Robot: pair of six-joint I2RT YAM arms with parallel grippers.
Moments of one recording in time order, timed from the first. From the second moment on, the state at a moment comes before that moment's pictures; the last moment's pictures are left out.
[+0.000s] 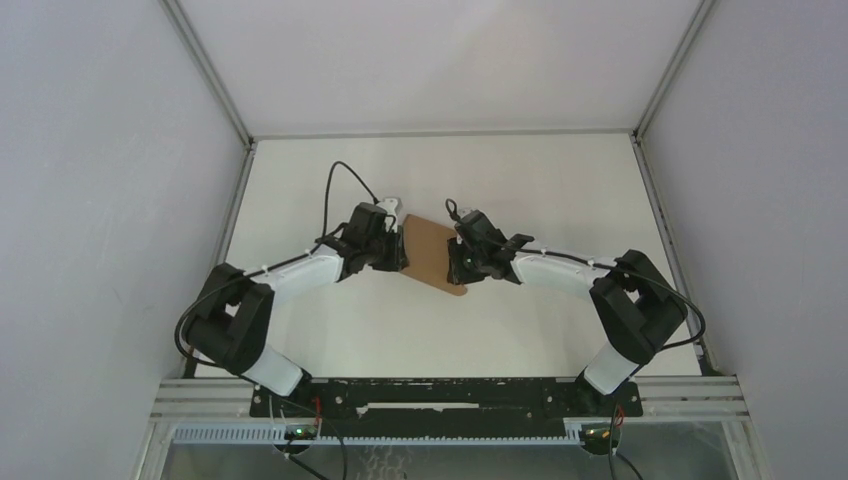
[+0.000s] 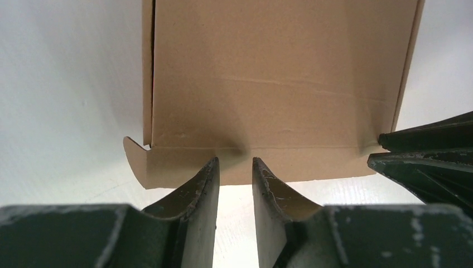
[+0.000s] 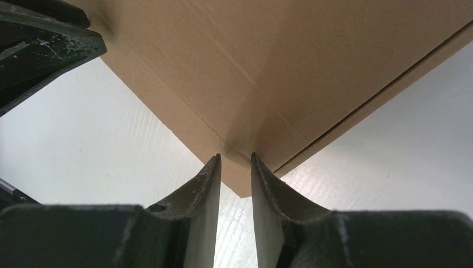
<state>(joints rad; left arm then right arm) -0.53 1.52 0.84 -0.14 0.11 -0.37 0.73 1.63 0.96 -0.28 -0.06 0.49</state>
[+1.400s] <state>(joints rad) -0.46 1.67 1.01 -0.27 0.14 -0.35 0.70 1.57 1.09 -0.41 -0.04 0.39</state>
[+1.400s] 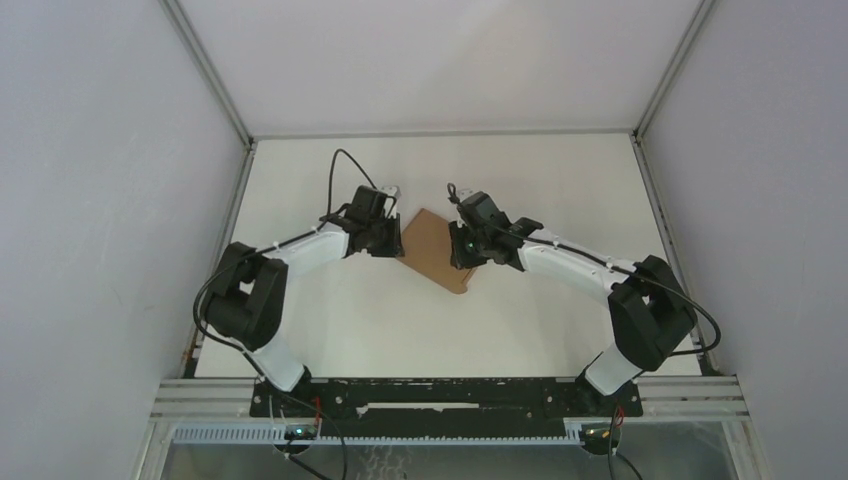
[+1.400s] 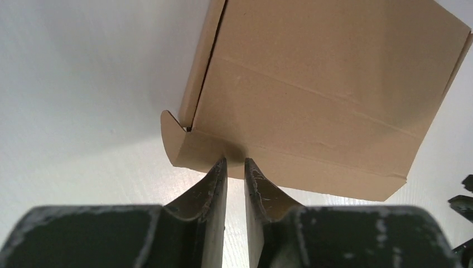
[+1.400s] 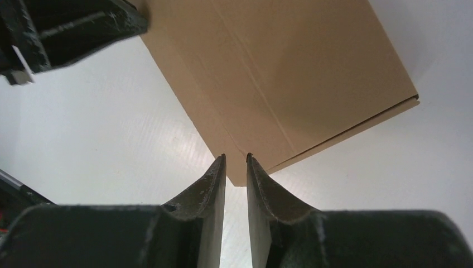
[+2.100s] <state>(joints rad) -0.42 1.67 1.14 -0.27 0.17 -0.33 0.71 1.66 1.09 -0.45 -0.02 0.38</state>
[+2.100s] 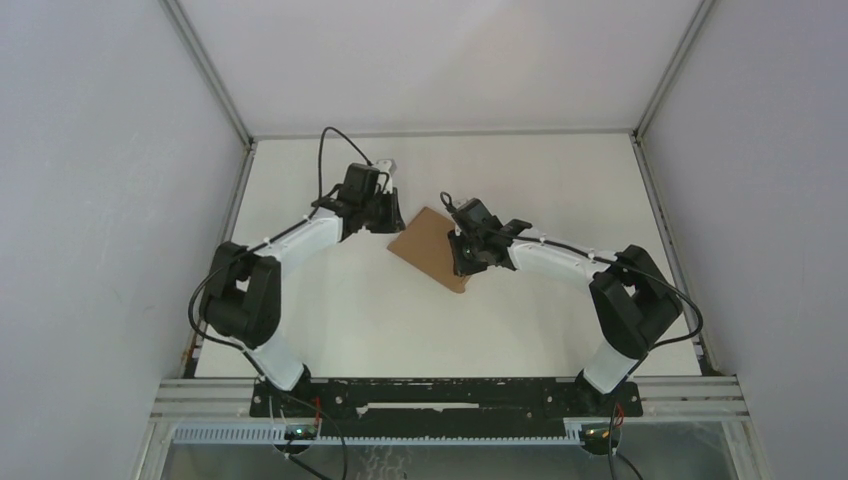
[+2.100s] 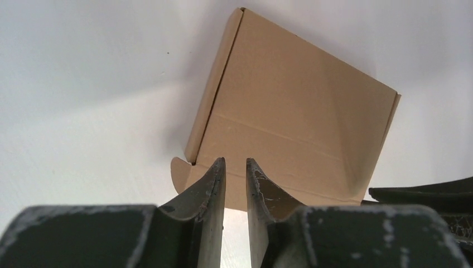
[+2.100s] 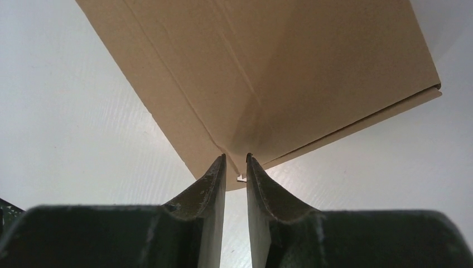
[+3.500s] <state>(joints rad) -0.41 1.83 1.13 -0.12 0.22 -0.32 0.68 1.69 1.04 -0.37 -0.08 0.38</state>
